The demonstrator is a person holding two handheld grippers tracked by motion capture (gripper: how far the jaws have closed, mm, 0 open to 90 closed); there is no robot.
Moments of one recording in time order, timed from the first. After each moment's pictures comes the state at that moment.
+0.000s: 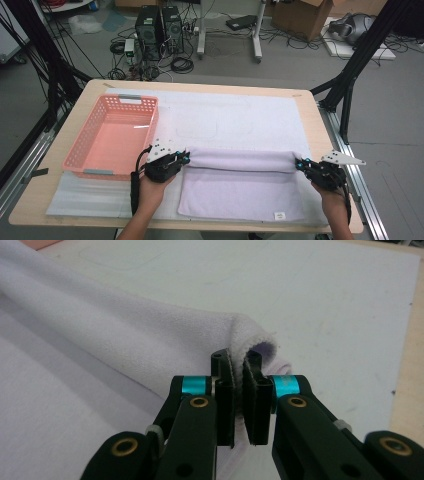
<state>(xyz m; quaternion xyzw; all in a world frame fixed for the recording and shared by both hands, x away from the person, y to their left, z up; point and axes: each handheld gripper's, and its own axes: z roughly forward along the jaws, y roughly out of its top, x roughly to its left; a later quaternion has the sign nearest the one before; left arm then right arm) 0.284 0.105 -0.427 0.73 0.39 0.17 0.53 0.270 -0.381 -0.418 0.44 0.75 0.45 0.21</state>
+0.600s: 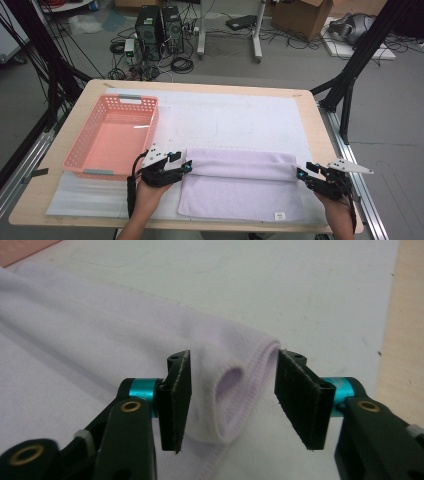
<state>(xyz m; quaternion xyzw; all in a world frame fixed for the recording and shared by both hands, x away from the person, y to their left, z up) 0.288 0.110 -0.431 0.73 0.39 0.14 0.55 0.254 -0.386 -0.417 0.47 0.73 0.44 0.21</state>
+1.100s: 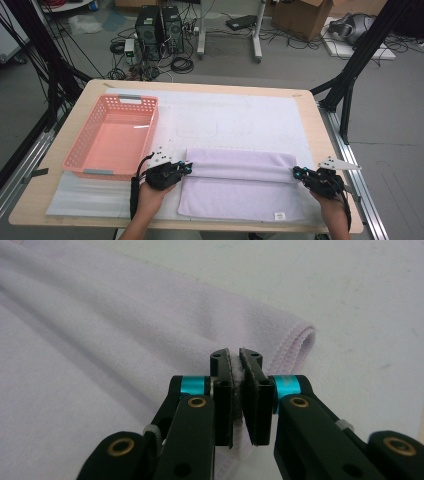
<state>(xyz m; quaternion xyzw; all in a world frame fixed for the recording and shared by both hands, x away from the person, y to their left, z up) 0.275 0.106 -0.442 0.74 0.37 0.12 0.54 0.258 -0.380 -0.429 0.45 0.76 0.43 0.18</state>
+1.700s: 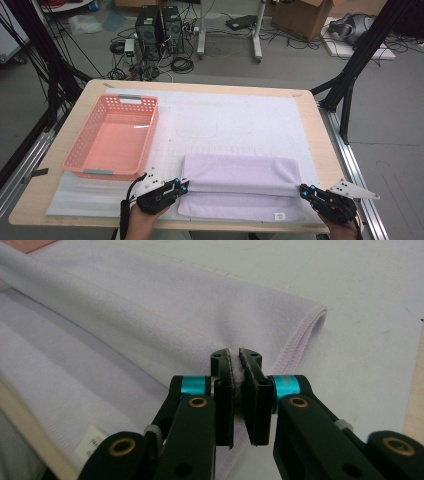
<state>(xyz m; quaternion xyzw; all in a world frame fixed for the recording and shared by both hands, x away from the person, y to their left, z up) 0.216 0.117 -0.443 0.75 0.33 0.12 0.56 0.190 -0.379 -0.421 0.44 0.75 0.45 0.20</state>
